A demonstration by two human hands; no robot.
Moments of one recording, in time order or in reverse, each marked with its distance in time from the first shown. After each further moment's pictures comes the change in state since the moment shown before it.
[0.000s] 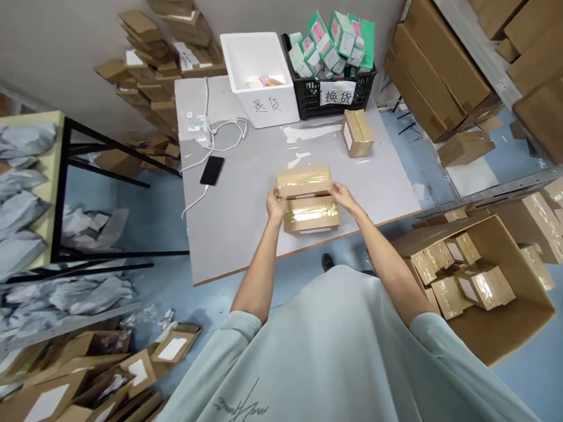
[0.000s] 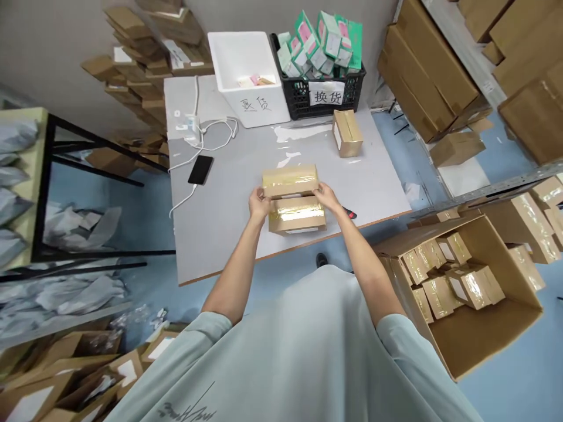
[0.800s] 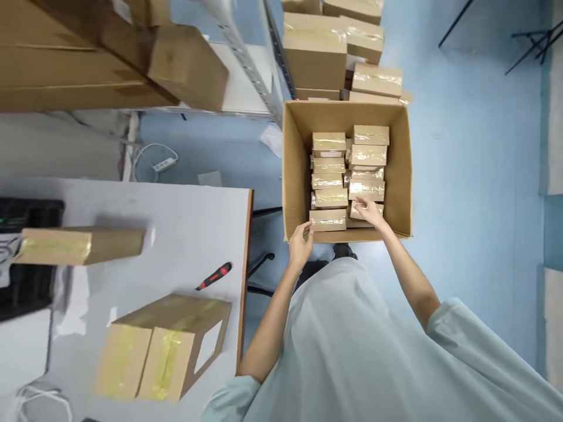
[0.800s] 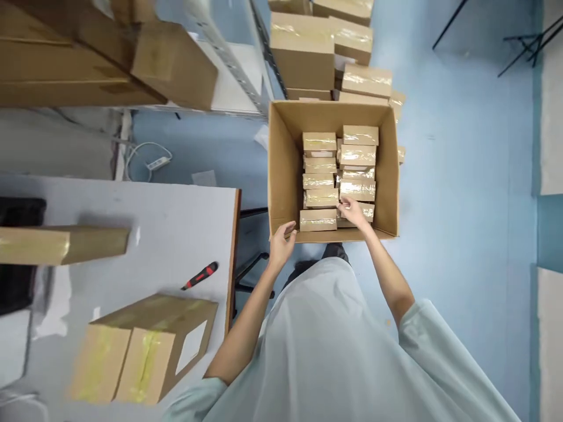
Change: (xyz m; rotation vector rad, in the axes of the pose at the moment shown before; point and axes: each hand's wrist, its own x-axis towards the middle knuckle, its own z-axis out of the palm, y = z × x) left_hand -0.452 0.003 0.358 0.535 -1.394 0.694; right_hand -0.575 0.299 -0.286 0.435 1.177 0.637
